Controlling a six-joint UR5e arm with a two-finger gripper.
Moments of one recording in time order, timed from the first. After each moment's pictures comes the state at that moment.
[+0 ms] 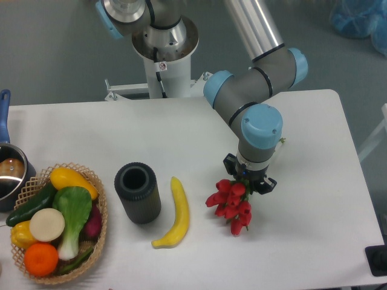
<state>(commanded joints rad) 2.56 -2.04 -1.64 -1.00 1.58 1.21</state>
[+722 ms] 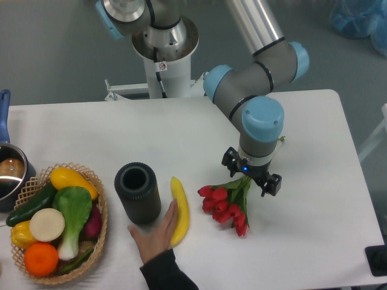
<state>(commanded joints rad) 2.60 -1.96 -1.62 -1.01 1.54 1.22</state>
